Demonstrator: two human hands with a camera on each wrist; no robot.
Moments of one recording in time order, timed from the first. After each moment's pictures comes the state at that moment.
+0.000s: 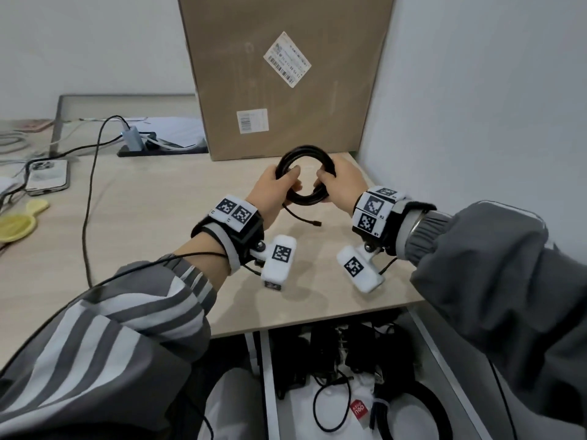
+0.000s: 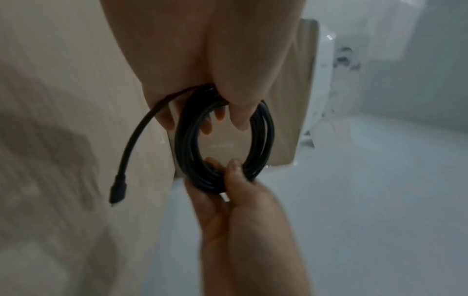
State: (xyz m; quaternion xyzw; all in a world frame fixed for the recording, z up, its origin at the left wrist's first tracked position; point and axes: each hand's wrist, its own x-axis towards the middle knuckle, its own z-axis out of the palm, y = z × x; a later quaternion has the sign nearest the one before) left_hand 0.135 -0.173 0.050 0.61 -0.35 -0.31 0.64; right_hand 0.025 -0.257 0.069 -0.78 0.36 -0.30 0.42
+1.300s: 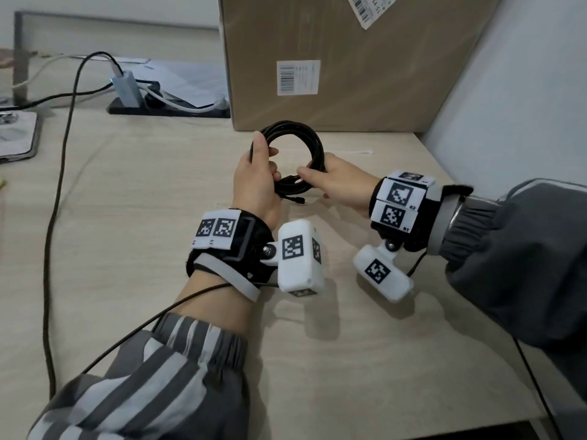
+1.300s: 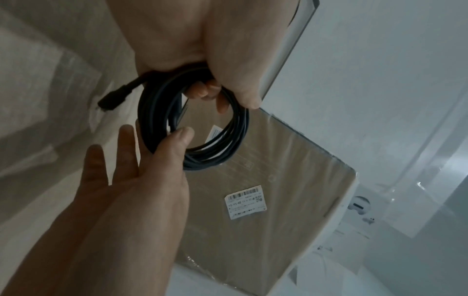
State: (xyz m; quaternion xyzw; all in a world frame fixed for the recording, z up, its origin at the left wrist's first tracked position) left_hand 0.253 -0.195 0.004 0.51 -0.09 -0.29 0.80; right_hand 0.169 -0.299 0.018 -0.88 0.25 -0.06 0.41
